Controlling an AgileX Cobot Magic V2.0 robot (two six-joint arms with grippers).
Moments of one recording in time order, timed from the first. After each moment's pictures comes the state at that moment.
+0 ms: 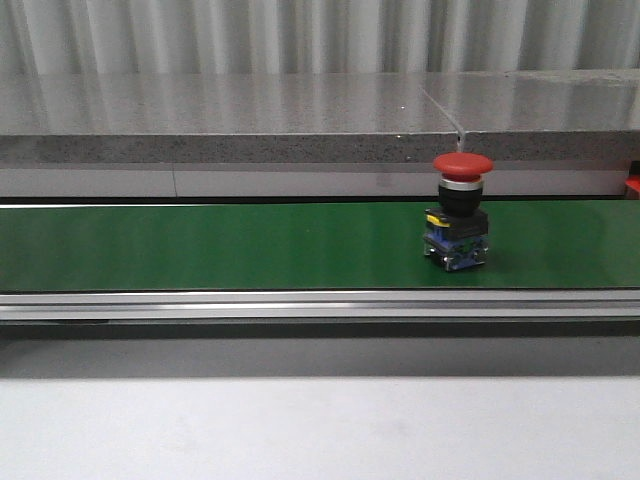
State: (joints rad) left arm -0.18 0.49 -0.65 -0.20 0.75 0.30; right arm -0.15 1.19 -0.87 0.15 0.88 0.03
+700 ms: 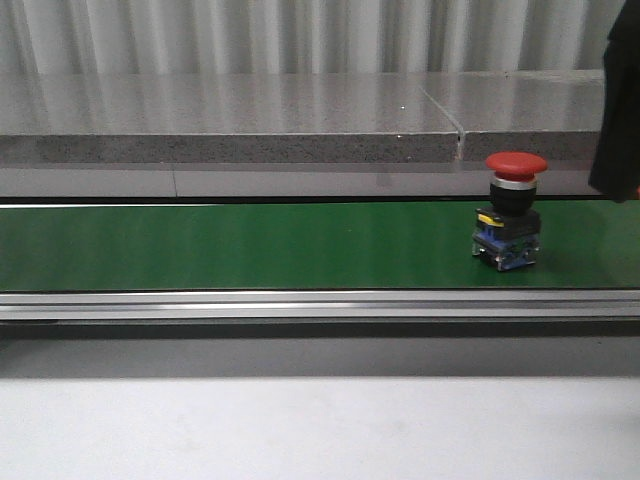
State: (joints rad) left arm -0.18 0.49 -0.65 -0.20 0.75 0.30; right arm 0.21 1.37 -1.06 0.15 1.02 -0.19
